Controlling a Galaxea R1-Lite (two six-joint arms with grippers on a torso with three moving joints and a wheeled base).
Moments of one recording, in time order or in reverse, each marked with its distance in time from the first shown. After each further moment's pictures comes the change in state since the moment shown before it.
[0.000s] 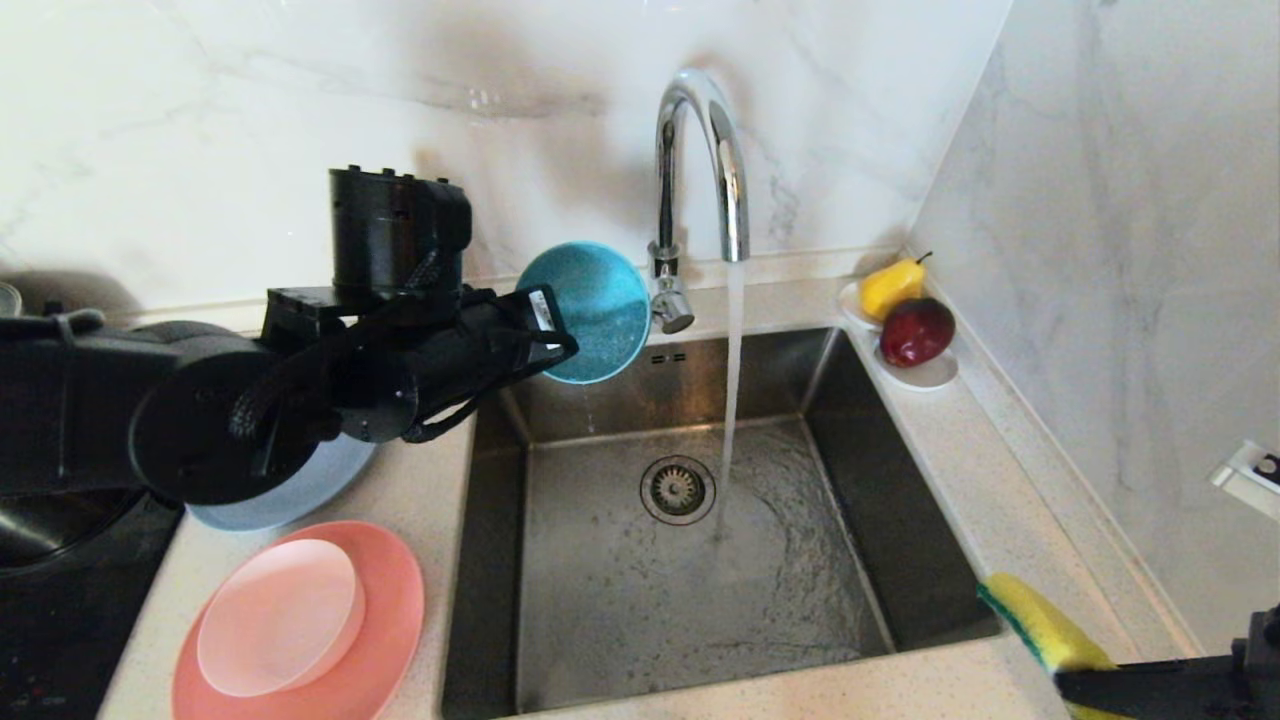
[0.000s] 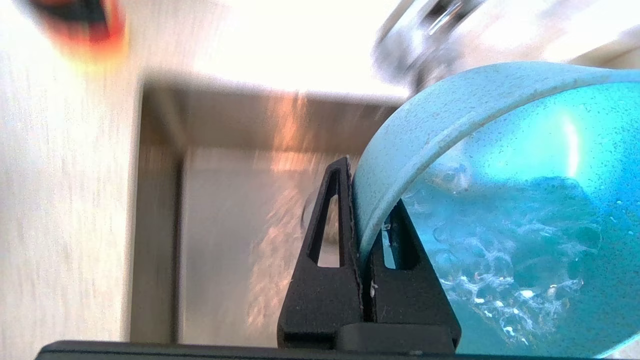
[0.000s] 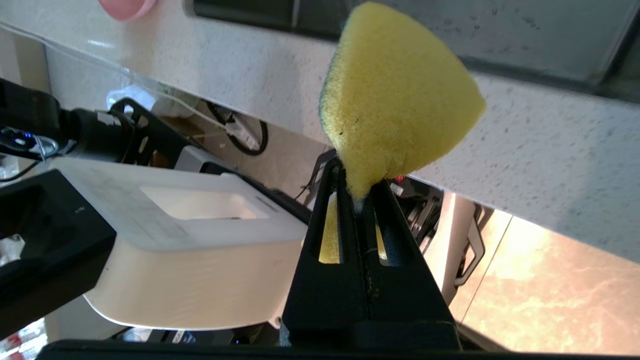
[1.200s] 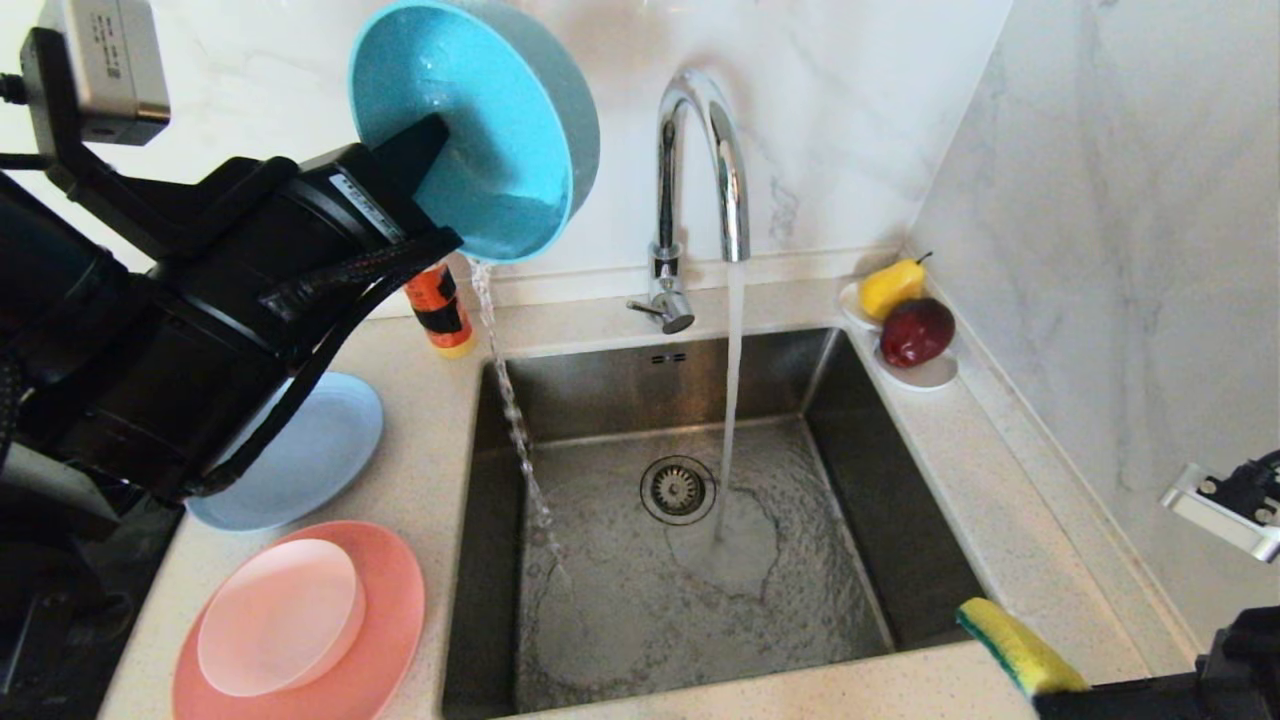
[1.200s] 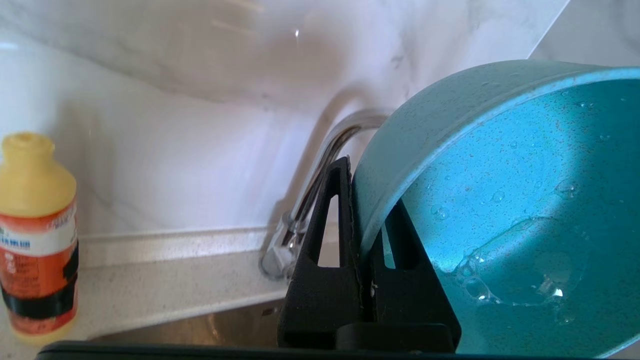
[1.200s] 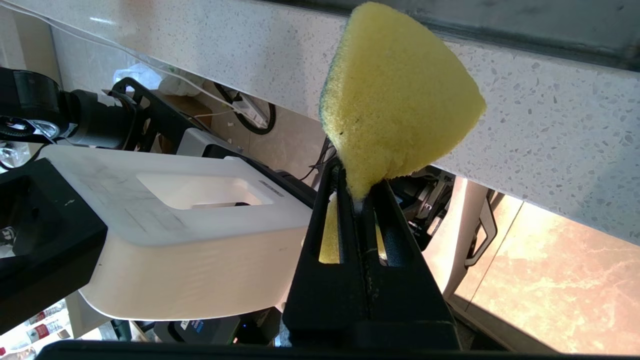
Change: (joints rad) left arm 0.002 -0.243 0.374 -0.835 -0.218 0.247; right arm 0.001 0.046 0.018 -0.001 0.037 0.001
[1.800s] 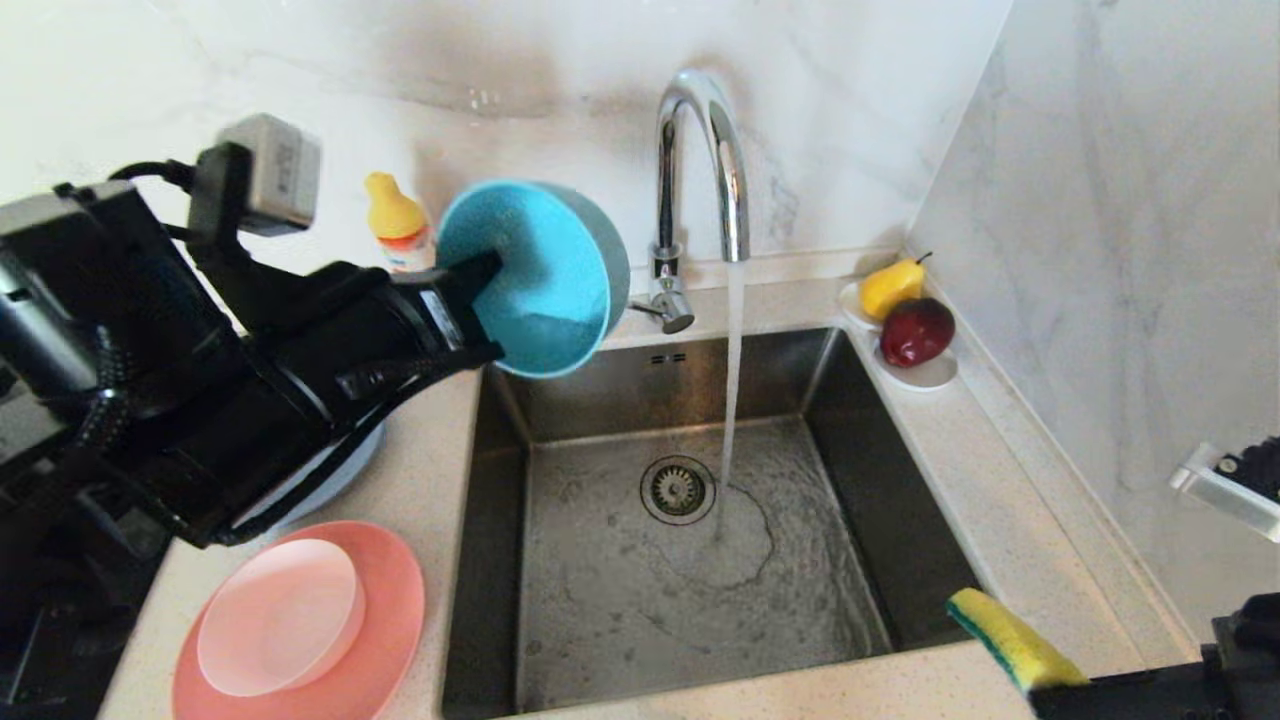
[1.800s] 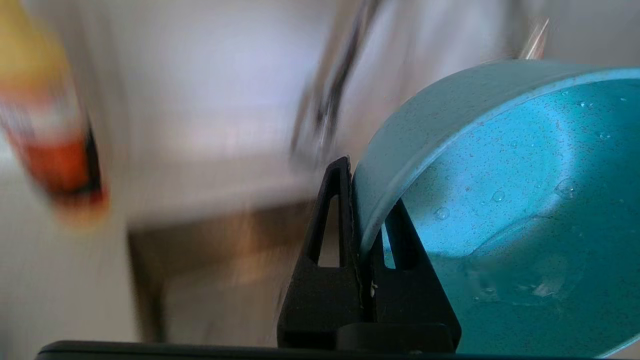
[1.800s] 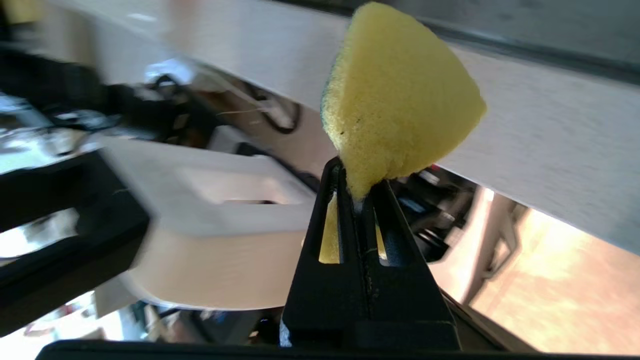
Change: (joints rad) left arm -0.001 0.003 0.021 0.322 0.007 0.020; right arm 0.005 -0.001 -0.040 0.002 0.086 0.003
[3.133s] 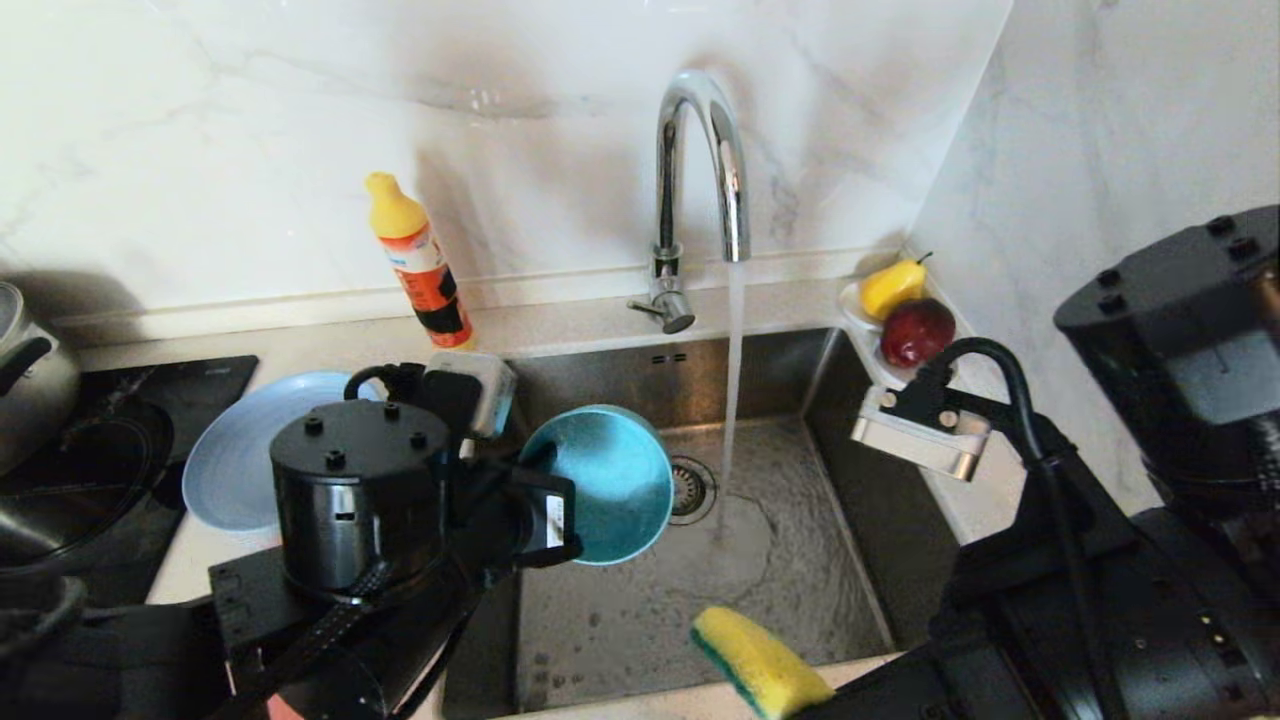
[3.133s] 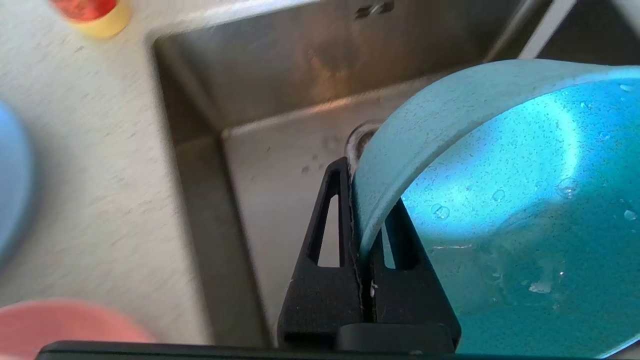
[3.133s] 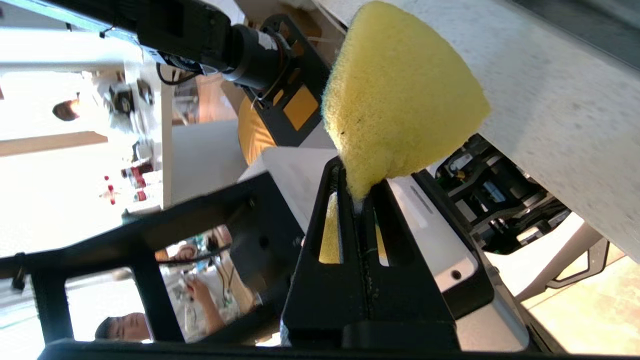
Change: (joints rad) left arm -0.233 0.144 0.170 0.046 0.400 0.046; right arm 0.407 0.360 -0.397 0.053 0.016 0.155
